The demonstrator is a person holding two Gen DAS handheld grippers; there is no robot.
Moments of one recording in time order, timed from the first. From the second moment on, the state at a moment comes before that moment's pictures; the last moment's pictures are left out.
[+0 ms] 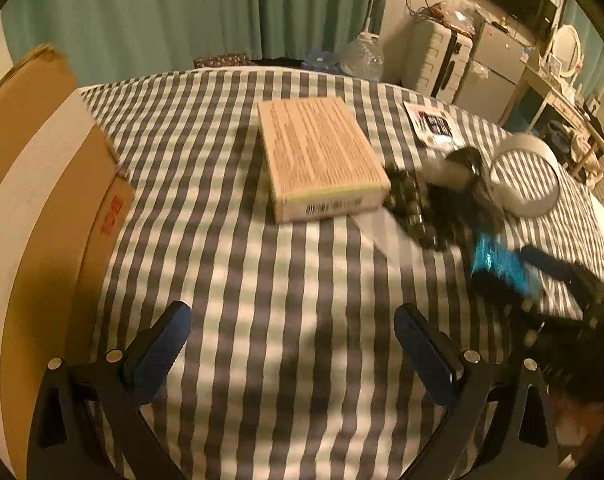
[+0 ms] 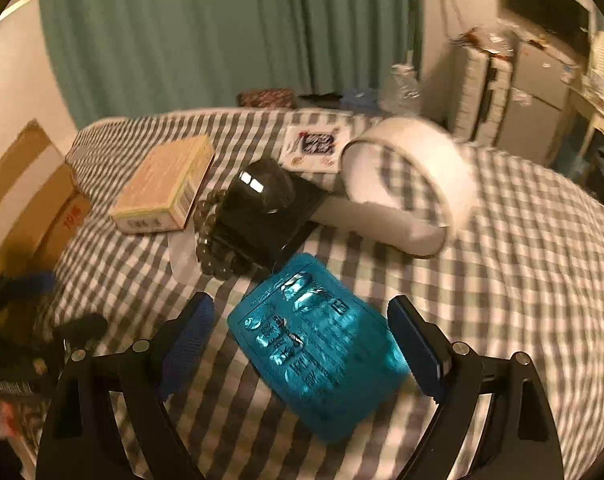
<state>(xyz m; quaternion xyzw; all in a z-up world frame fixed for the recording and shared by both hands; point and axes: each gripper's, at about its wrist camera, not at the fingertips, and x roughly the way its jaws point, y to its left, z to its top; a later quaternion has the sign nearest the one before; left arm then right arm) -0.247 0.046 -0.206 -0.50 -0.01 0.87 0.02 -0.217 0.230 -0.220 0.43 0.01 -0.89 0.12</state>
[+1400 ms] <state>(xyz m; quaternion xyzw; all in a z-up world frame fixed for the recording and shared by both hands) -0.267 0.052 -0.205 -0.50 -0.02 0.86 0.01 -0.203 0.230 -0.214 0.46 0.02 -0.88 0.12</state>
